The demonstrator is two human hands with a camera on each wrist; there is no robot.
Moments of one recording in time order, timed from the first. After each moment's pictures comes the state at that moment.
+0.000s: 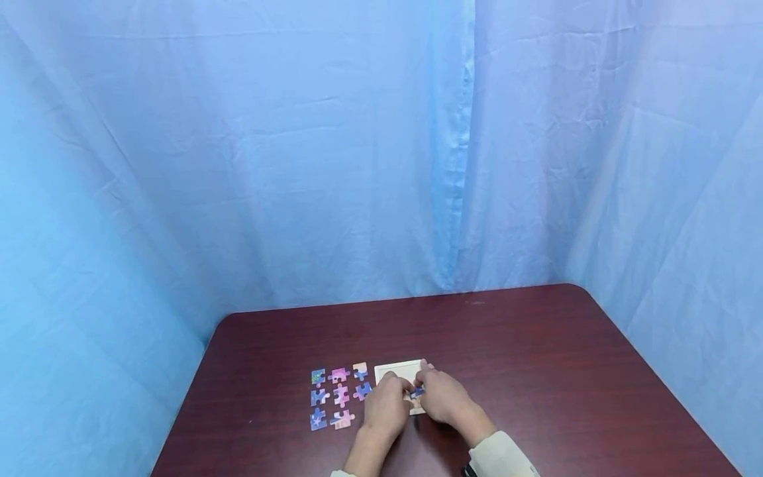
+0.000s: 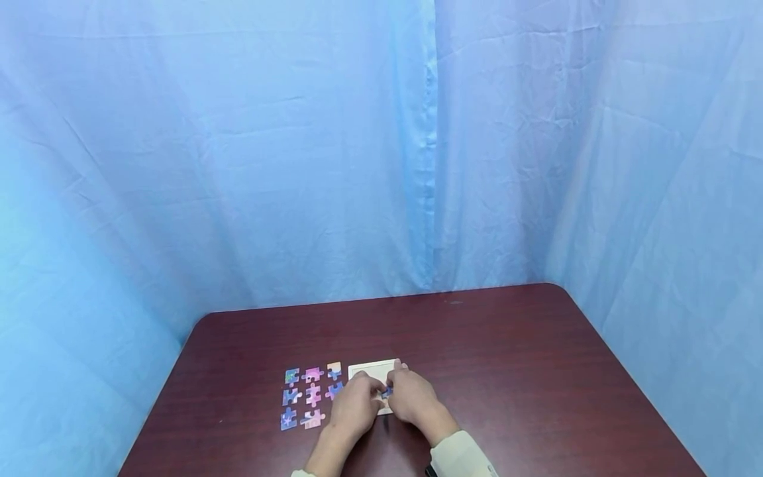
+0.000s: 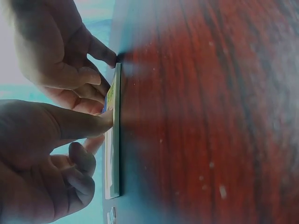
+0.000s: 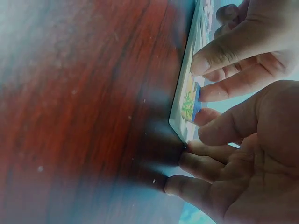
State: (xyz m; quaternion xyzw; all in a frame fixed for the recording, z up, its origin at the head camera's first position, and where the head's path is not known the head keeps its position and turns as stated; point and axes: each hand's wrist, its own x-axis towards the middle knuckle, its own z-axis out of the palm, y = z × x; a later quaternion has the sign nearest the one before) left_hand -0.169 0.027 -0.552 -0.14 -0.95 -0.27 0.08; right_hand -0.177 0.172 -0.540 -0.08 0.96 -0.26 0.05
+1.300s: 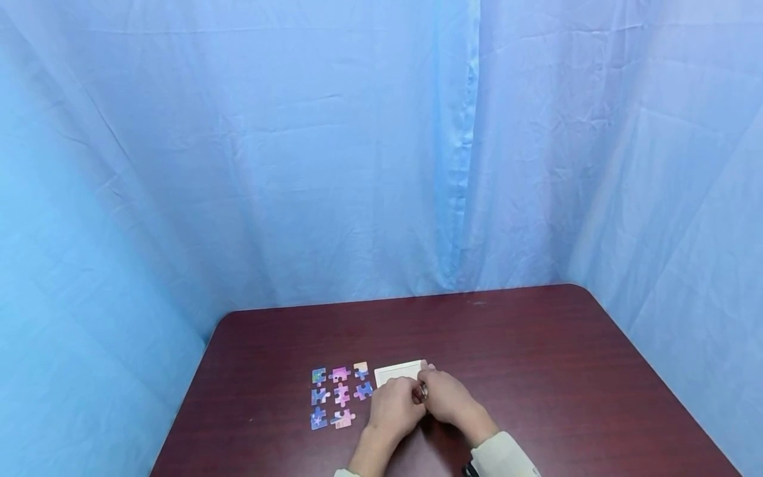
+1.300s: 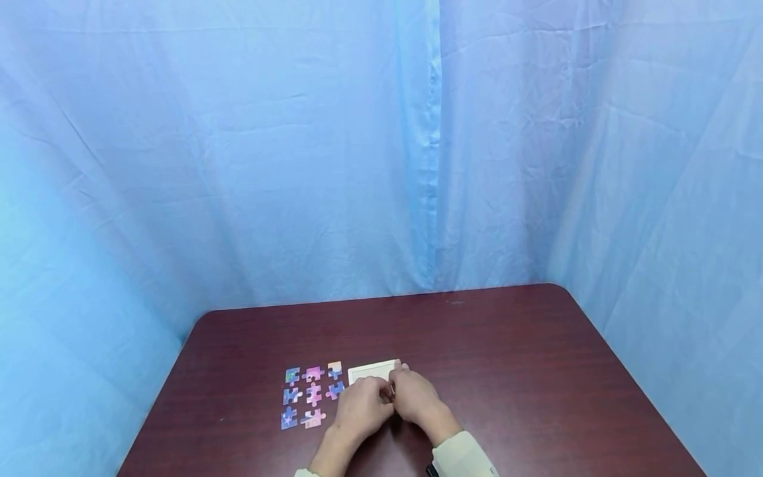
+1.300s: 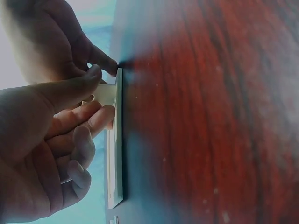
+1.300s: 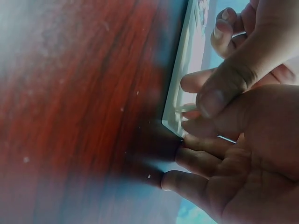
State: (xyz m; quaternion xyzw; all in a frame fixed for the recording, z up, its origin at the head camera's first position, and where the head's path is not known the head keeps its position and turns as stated) left_hand -0.171 0.036 -0.547 -0.18 -0.95 -0.25 0.09; right_hand -0.194 0.190 -0.581 -0.17 0.96 -0.23 -0.02
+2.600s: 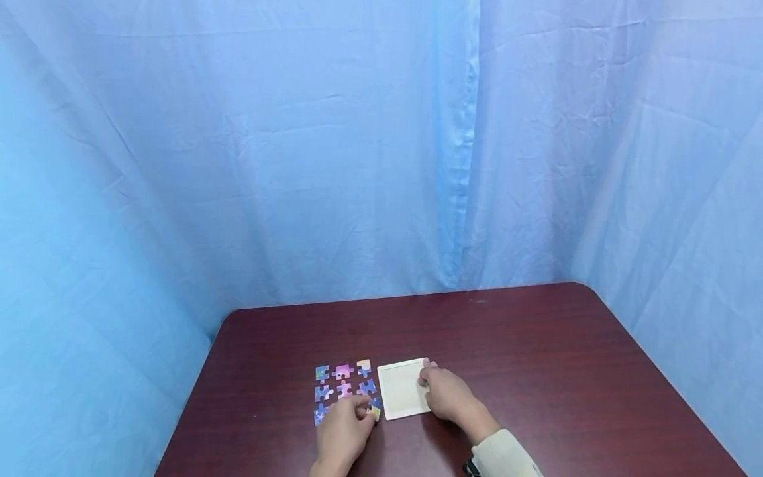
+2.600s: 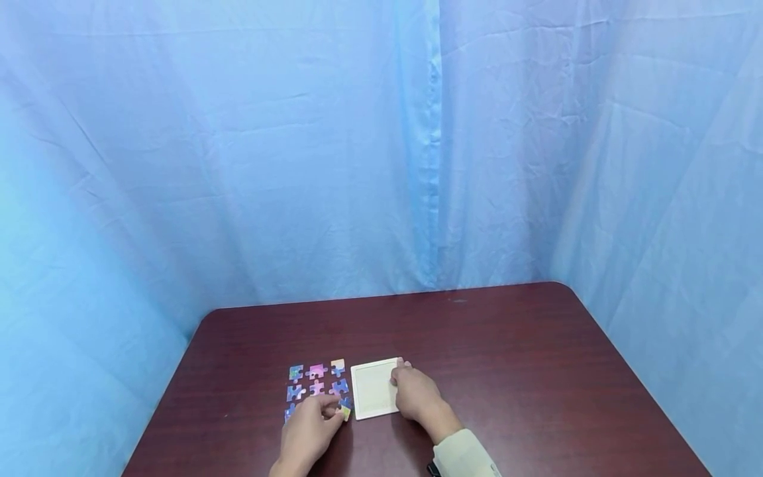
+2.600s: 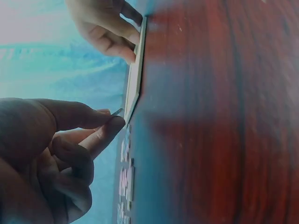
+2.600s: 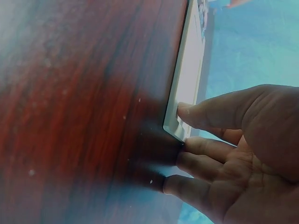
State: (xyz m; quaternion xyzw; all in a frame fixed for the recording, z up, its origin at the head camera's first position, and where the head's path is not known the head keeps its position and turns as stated) left_hand -0.128 -0.046 -0.536 0.00 -0.94 -0.35 0.06; right_hand -0.177 0.174 -0.540 -0.09 0.97 -0.24 0.04
